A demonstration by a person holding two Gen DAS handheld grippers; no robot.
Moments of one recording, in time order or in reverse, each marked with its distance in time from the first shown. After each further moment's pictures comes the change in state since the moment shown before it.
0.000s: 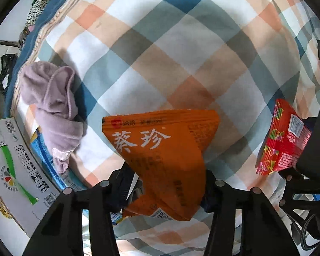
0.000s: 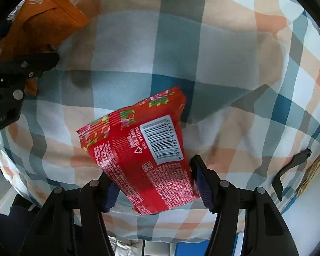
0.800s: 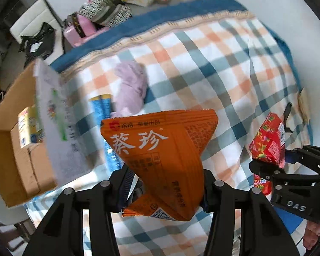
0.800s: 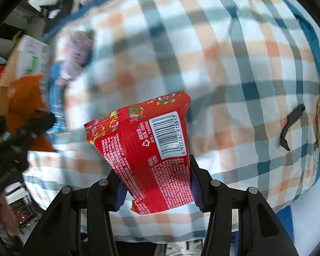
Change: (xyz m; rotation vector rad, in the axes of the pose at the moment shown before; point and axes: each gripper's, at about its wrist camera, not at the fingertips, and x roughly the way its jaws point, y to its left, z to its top) left arm -0.123 0.089 -0.121 -0.331 -0.317 -0.130; right arm -0.127 0.028 -0.061 0.291 -0.352 0.236
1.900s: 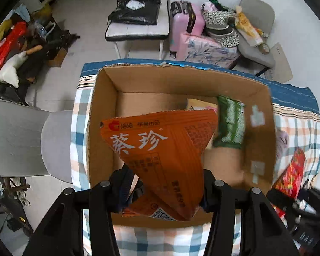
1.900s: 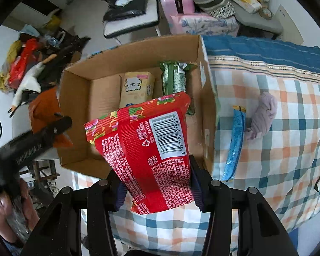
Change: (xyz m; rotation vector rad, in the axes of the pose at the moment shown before) left arm -0.043 0.380 -0.027 -0.488 -0.017 0.054; right arm -0.009 0.368 0.069 -0.185 0.003 0.026
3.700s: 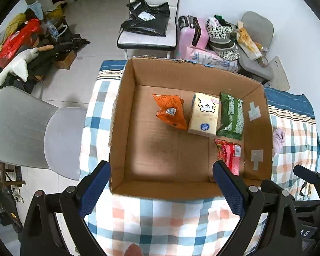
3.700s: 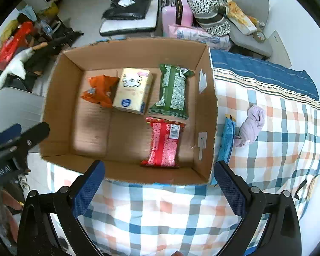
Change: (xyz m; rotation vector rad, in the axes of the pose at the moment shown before) left arm -0.056 0.031 -0.078 -0.053 -0.128 -0.014; right arm -0.012 0.036 -0.038 -0.126 -0.124 -0.159
